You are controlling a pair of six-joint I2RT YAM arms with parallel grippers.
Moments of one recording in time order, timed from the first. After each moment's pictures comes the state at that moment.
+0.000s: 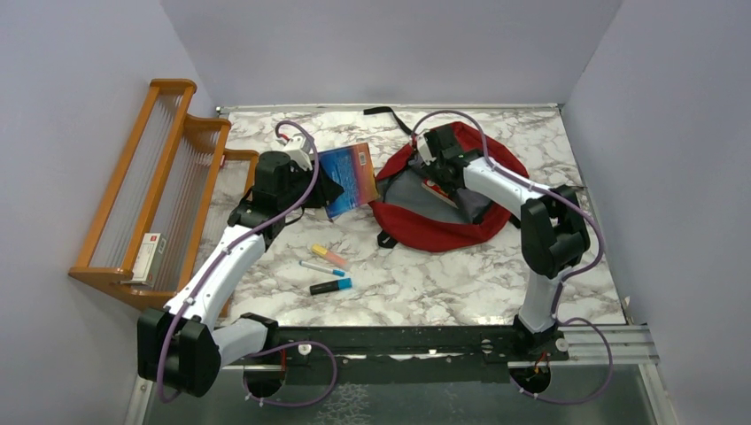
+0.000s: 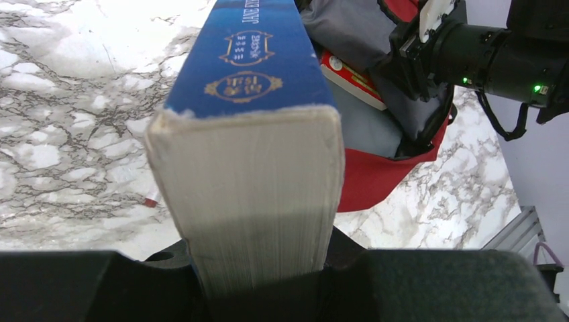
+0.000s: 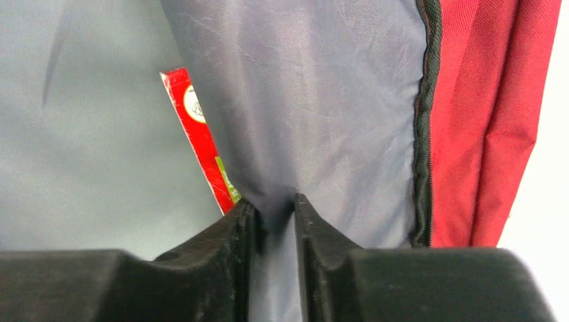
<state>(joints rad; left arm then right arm) -0.30 1.13 0.86 -0.17 0.33 -0.43 0.47 1.89 1.41 -0.49 0.31 -0.34</state>
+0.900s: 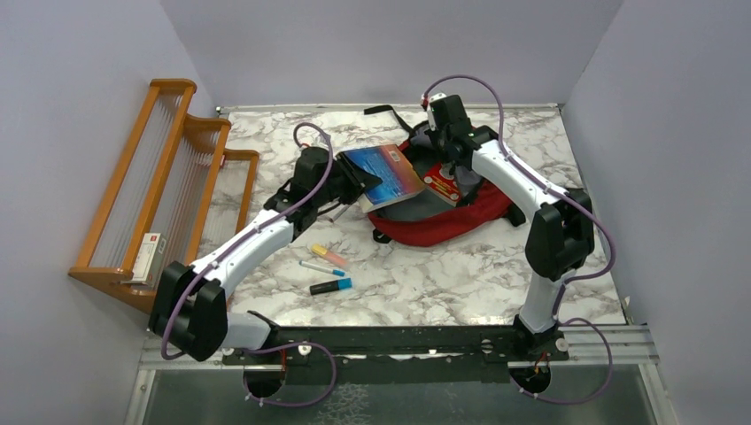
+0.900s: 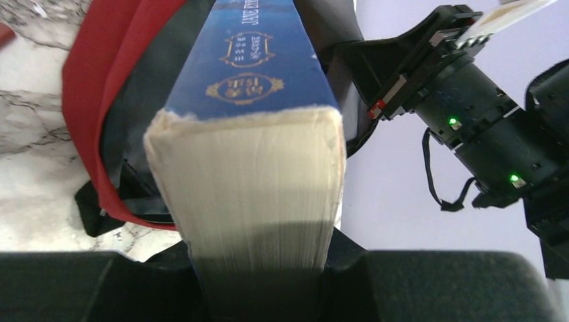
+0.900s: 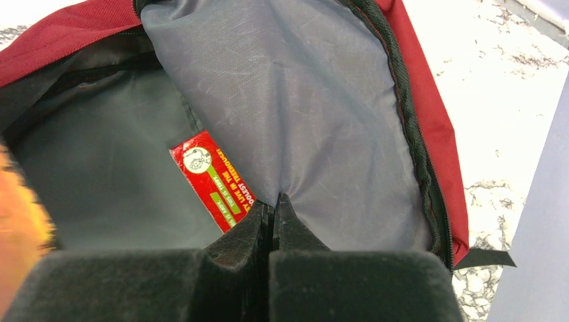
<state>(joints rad) -0.49 1.30 0.93 -0.01 0.22 -1.09 0.47 1.86 1.63 -0.55 0.34 -0.14</state>
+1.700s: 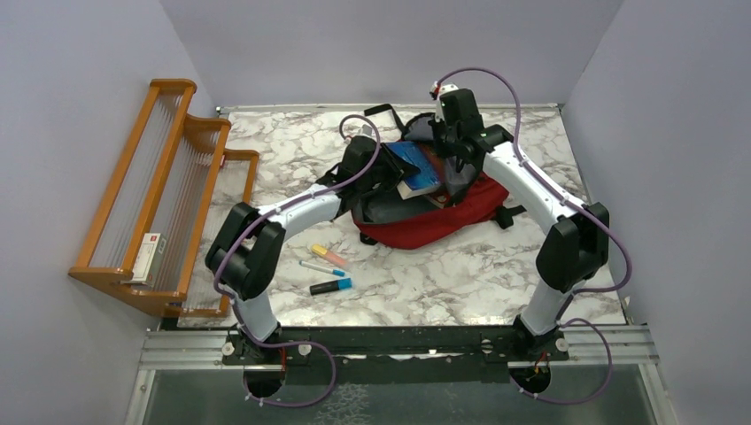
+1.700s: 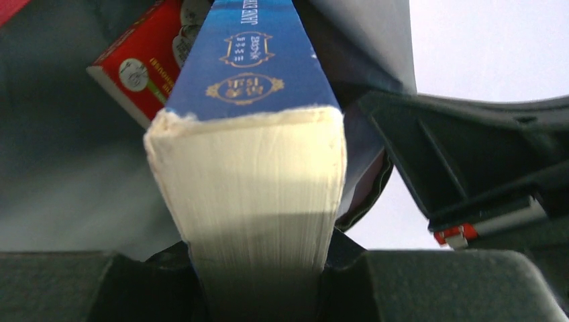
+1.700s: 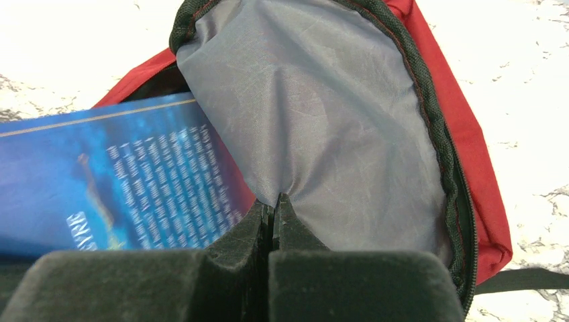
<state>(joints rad) -0.61 1.72 1.15 0.19 0.19 -1.23 0.47 1.77 1.63 -0.54 0.20 0.05</state>
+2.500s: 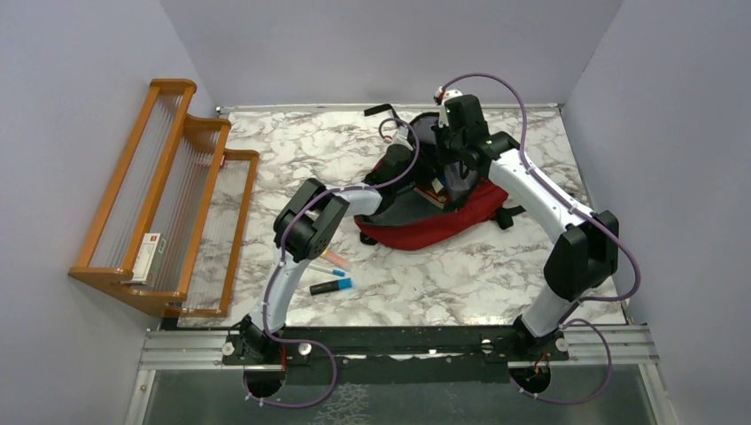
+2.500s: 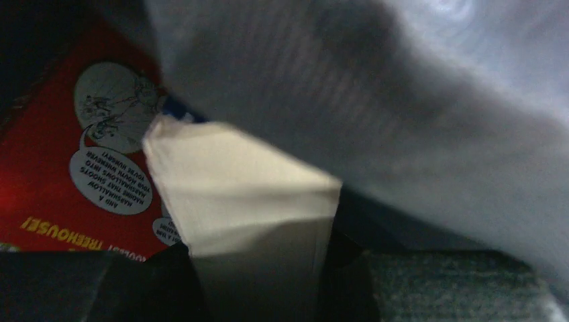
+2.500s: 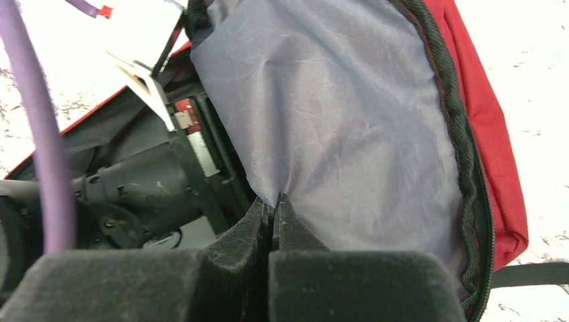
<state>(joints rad) -0.67 2.25 1.46 0.63 0.19 -1.24 0.47 1.69 1.54 -0.52 0.15 0.08</state>
